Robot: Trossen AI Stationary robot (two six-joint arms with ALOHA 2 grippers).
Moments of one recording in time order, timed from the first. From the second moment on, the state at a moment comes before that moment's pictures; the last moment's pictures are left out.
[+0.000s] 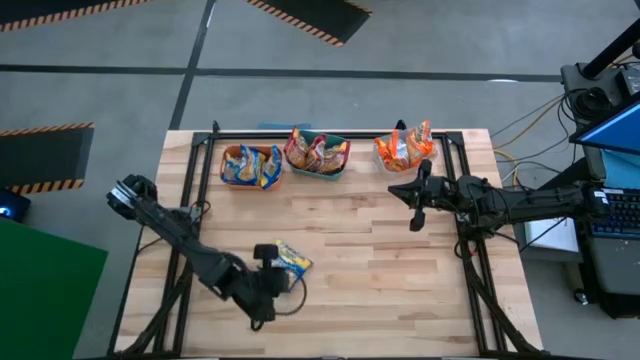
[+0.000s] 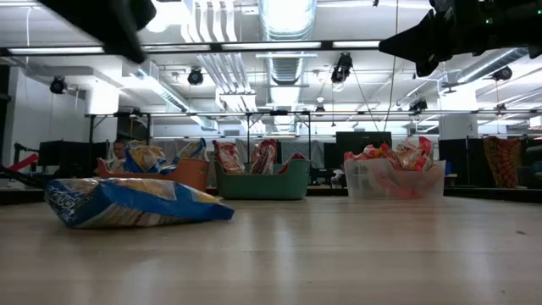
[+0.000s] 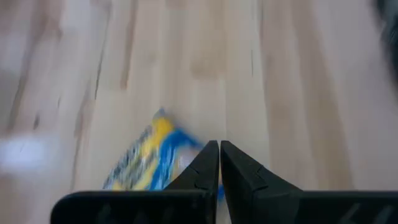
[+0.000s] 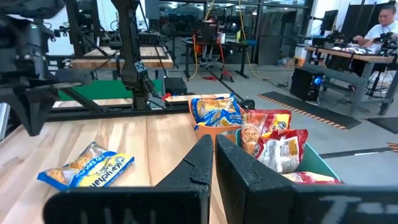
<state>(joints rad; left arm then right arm) -0.65 1.60 1.16 -0.63 -0.48 -0.51 -0.05 0.63 0.31 0.32 0.16 -0.04</state>
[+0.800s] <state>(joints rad) -0.61 1.30 0.56 -0.18 -0.59 -1.01 -0.05 0.63 0.31 0.32 0.16 -0.04</state>
